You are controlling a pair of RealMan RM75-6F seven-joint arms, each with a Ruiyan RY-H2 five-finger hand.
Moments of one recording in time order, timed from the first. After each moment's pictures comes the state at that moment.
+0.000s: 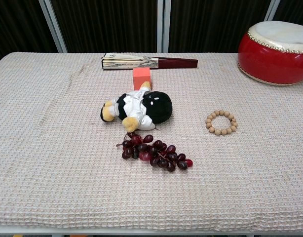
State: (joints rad) left arm -0.07 -1.29 -0.03 -1.51 1.43 1.52 0.09; right arm 0.14 -1.15 -0.04 -1.62 -1.61 1.55 0.23
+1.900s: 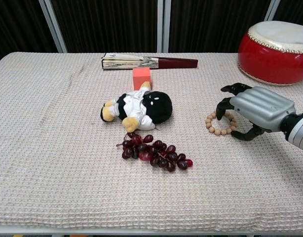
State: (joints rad) left arm -0.07 -1.29 -0.04 -1.48 1.39 1.41 0.00; right arm 0.55 -1.74 0.05 -1.05 -1.53 1.05 -0.25
